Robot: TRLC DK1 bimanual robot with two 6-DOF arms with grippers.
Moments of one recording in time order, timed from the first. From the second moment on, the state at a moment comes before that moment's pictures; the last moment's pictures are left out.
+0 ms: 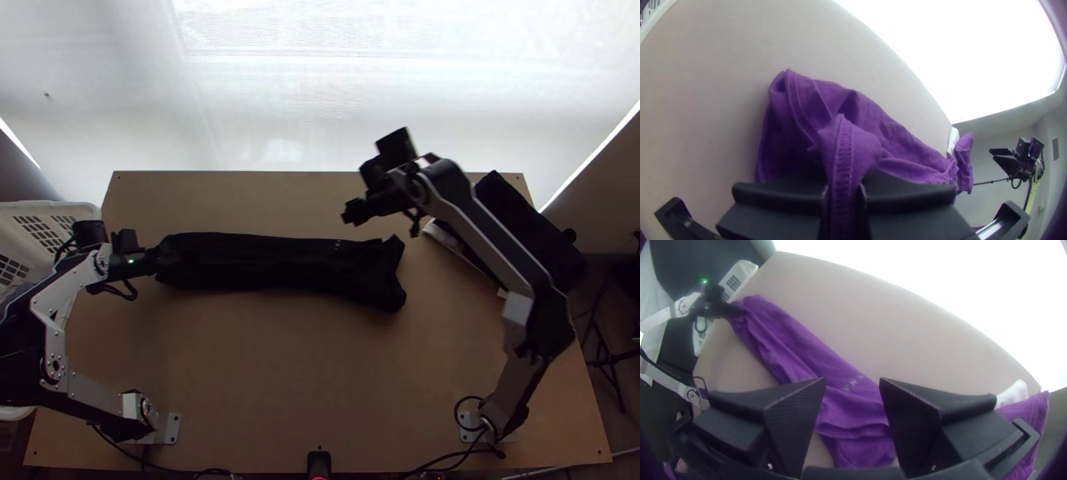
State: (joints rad) left arm 0.35 1.64 0.93 -0.33 0.72 -0.12; right arm 0.53 1.90 1.93 -0.96 -0.19 0.02
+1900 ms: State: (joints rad) left arm -0.64 1.94 1.58 -0.56 0.40 -0.18; right arm 0.30 1.48 1.28 -0.76 -0.22 -0.01
